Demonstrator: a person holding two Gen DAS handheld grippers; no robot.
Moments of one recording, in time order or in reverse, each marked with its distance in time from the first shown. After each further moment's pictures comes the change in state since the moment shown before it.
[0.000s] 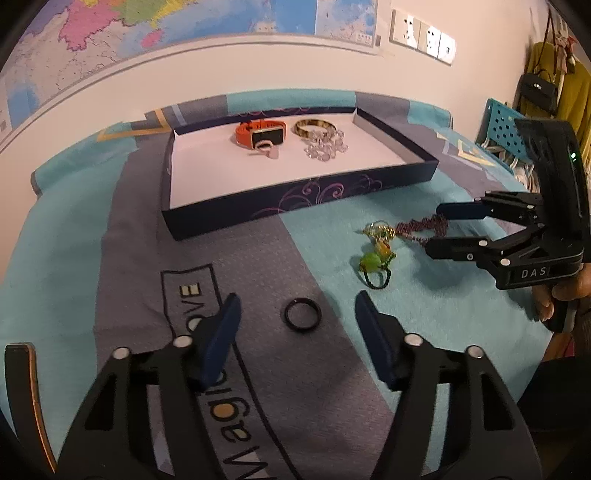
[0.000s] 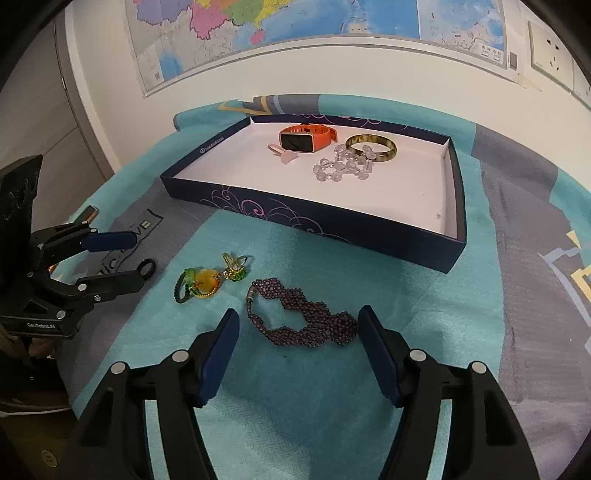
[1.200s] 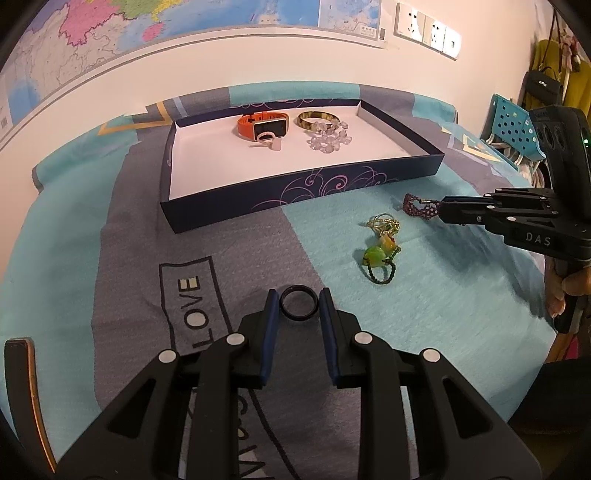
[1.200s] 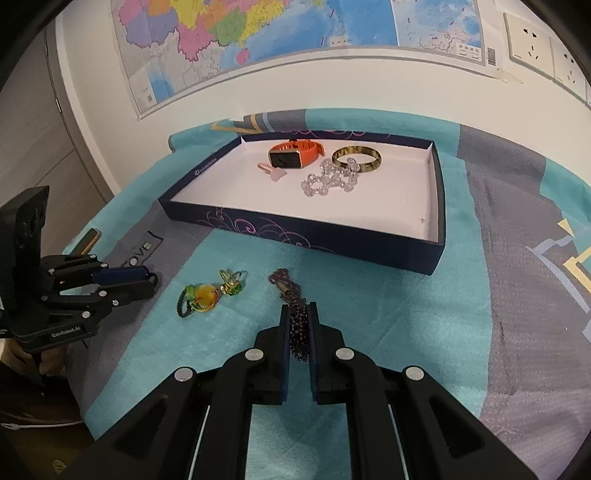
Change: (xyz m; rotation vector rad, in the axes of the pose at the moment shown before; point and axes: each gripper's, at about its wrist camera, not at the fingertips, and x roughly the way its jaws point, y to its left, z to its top) left arm 0.001 0.001 0.000 -0.011 0.015 0.011; right arm -0.013 -0.010 -0.001 0.067 -0.062 0.020
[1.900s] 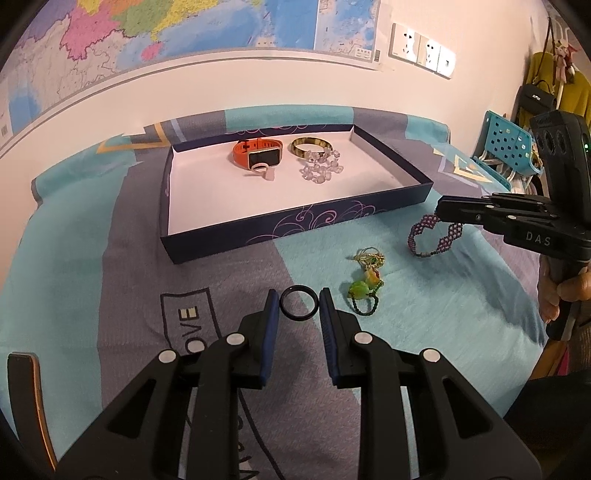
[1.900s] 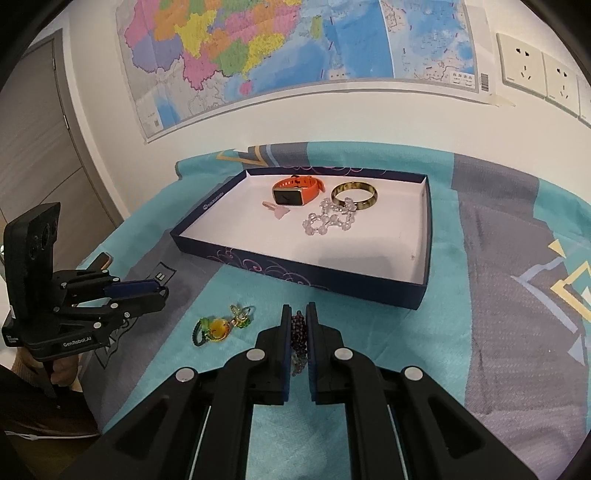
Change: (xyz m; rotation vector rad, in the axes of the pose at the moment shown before) left arm -0.011 -0.001 0.014 -0.006 -0.064 -0.027; right arm -0.024 -0.003 0.016 0.003 -0.086 0.010
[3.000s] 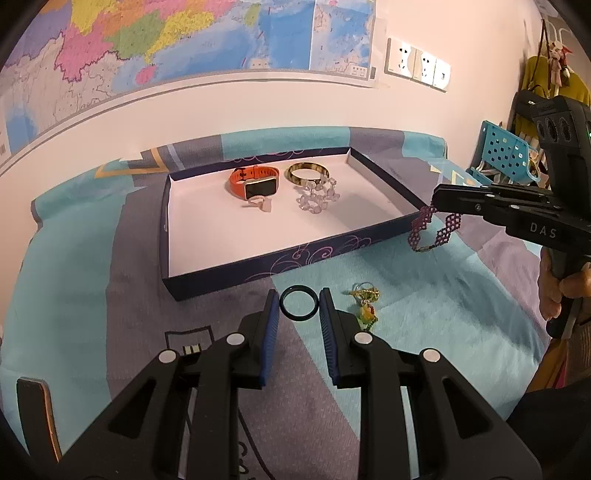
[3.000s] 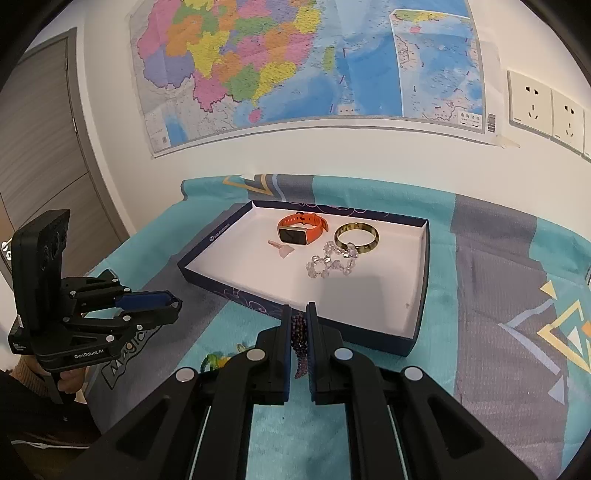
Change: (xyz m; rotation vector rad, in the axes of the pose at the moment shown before) left arm -0.006 -0.002 0.020 0.019 -0.055 -0.001; right arm -0.013 0.007 0.029 -0.050 -0.069 -0.001
